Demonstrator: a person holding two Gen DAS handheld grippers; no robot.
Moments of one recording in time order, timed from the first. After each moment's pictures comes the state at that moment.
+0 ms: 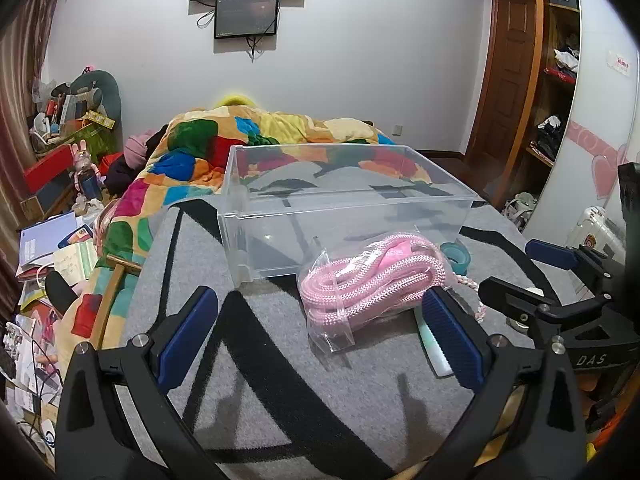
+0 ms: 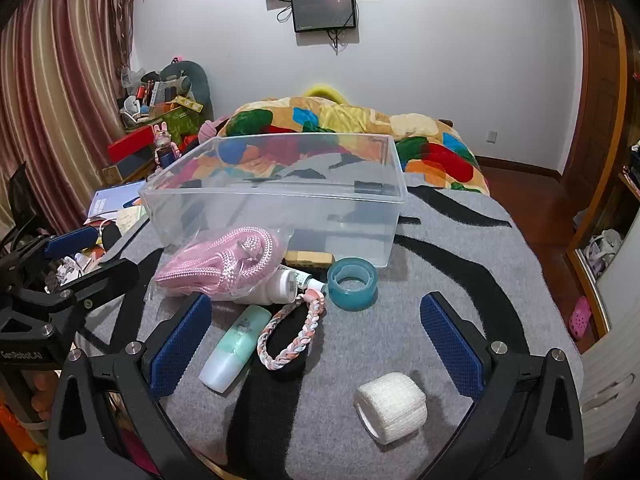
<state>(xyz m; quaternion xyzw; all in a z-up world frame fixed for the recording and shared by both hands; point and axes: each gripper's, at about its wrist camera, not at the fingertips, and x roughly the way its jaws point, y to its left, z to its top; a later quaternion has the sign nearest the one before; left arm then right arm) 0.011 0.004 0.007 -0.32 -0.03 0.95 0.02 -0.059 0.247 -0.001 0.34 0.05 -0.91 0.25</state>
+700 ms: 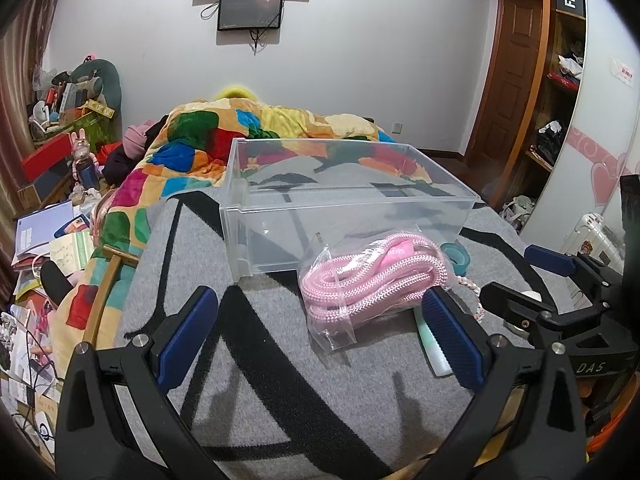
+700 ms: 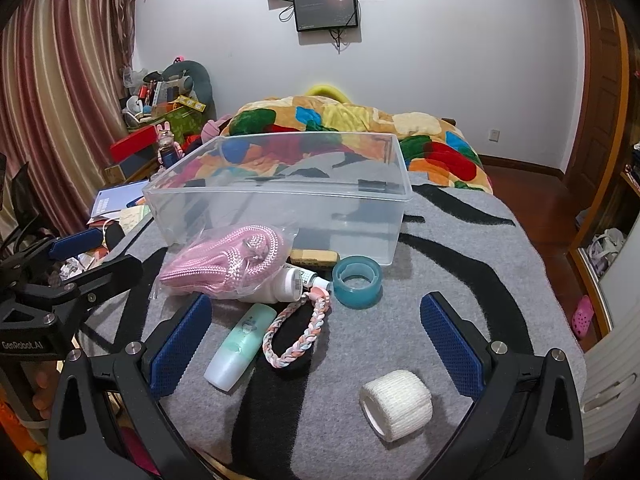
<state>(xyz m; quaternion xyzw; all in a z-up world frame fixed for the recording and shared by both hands) 0.008 -0.003 0.005 -0.33 -0.04 0.94 0.02 -0.058 0.246 -0.002 0.34 0.05 -0.91 0.25</state>
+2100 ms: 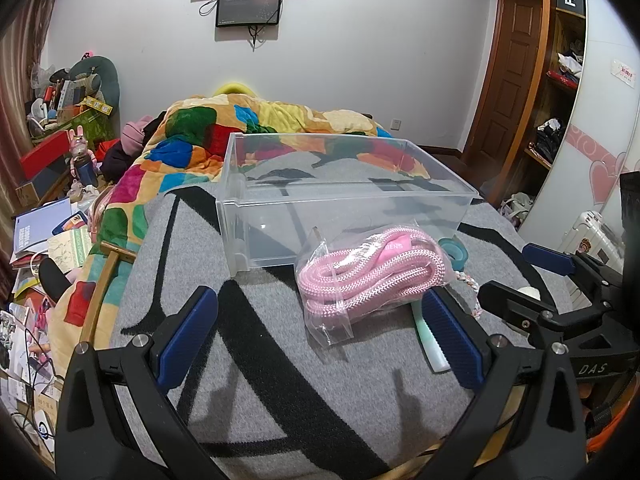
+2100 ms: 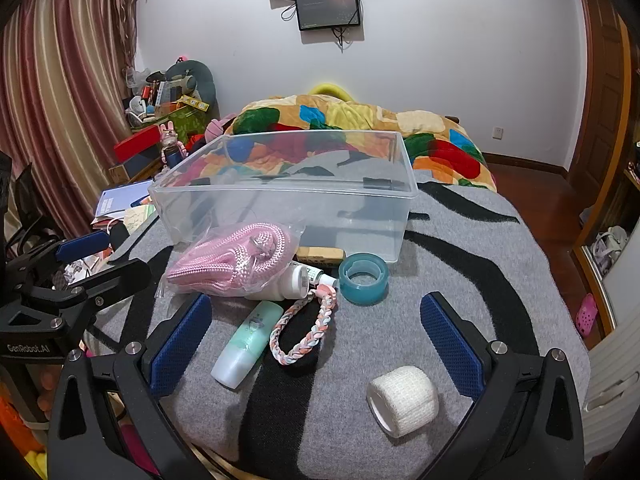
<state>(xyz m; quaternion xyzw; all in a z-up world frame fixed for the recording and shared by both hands) 0.007 -0.001 0.003 -0.34 -0.04 0.94 0.02 -0.054 0.243 -0.001 0.34 0.04 -0.90 0.26</state>
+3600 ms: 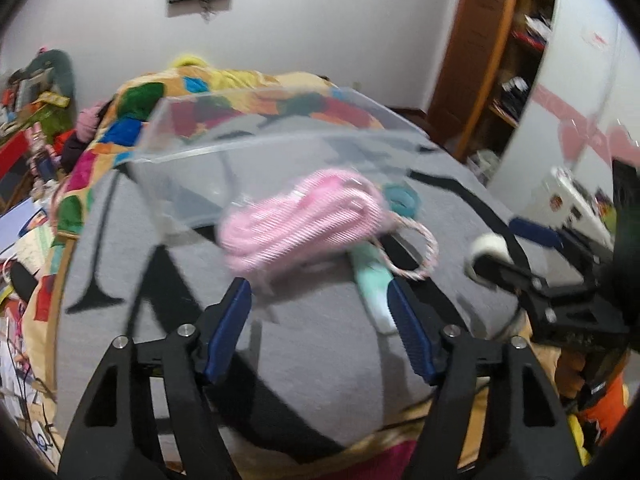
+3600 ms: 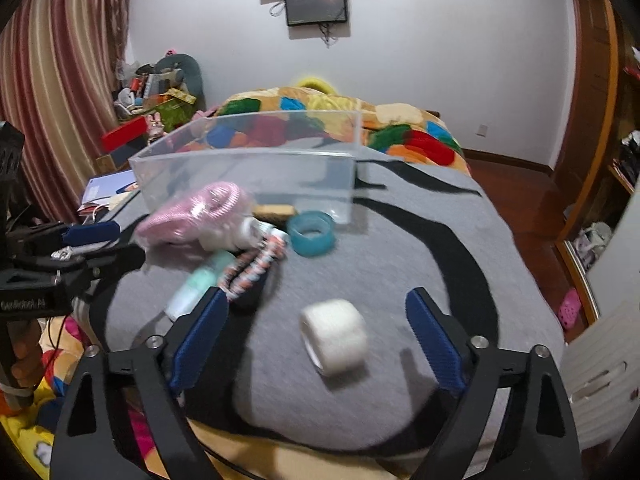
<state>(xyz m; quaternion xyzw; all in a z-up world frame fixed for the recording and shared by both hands) 0.010 0.046 -0.022 -0.40 -0.02 0.91 0.11 -0.038 0.289 -0.019 0.35 0.05 -0.91 0.23</state>
